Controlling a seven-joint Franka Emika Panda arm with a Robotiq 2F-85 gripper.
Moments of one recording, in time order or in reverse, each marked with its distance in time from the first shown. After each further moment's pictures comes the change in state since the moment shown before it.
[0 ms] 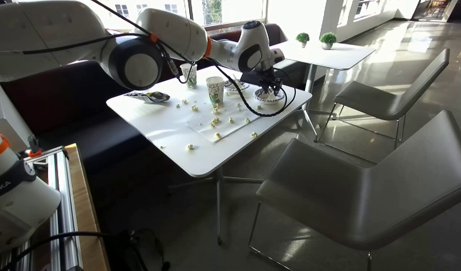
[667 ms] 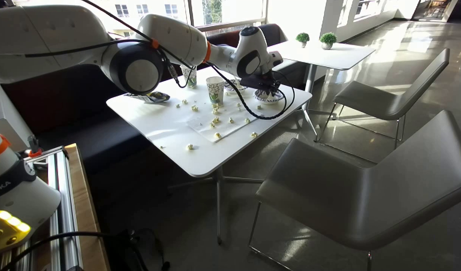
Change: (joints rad) arm -0.001 0.028 0.020 0.000 0.000 0.079 -0.034
